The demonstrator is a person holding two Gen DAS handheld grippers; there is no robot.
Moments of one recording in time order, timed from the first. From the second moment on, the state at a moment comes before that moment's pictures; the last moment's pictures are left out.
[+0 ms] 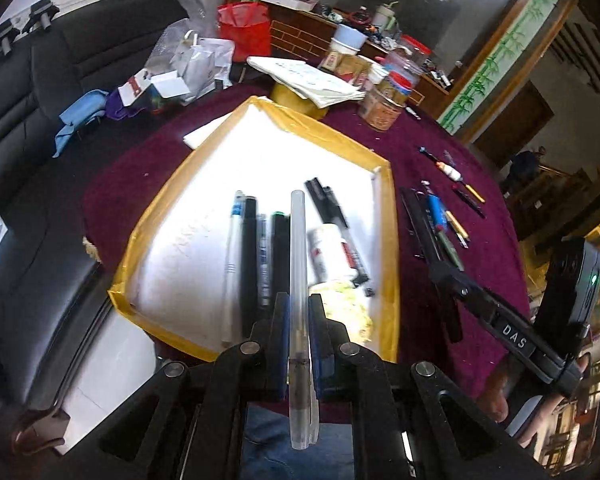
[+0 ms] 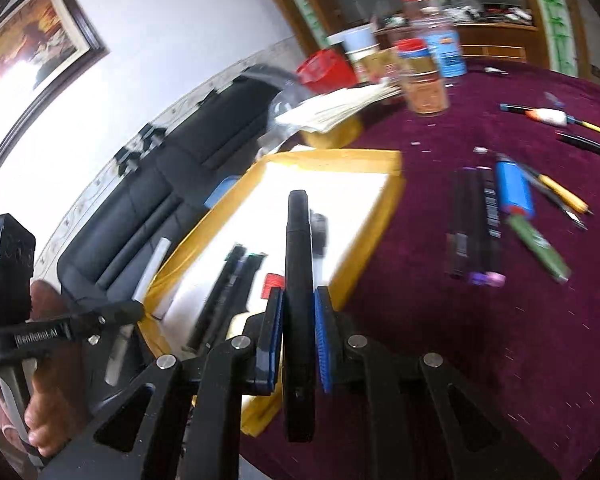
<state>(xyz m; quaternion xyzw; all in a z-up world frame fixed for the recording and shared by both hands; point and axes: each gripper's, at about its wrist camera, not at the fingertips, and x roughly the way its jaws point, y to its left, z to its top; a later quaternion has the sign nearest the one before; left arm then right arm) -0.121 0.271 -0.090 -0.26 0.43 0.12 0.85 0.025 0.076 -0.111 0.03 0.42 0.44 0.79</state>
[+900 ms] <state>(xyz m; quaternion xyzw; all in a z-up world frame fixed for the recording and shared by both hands) -0.088 0.318 -0.148 -0.20 0.48 0.19 0.83 0.061 0.172 -0.150 -0.02 0.47 0.41 0.78</state>
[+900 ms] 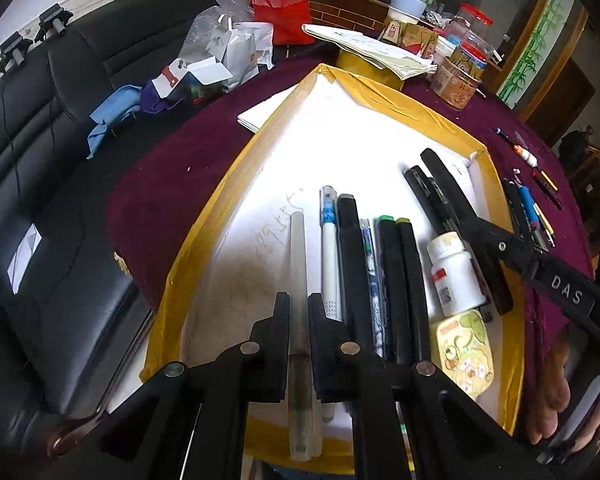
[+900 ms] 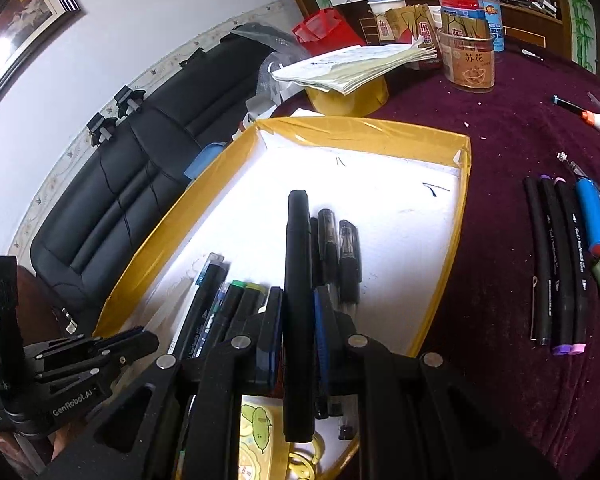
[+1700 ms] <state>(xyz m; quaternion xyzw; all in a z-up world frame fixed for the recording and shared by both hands) -0.071 0.170 -0.086 -0.06 0.42 0.18 0.89 0.032 0.028 -0.114 0.06 0.43 0.40 0.81</state>
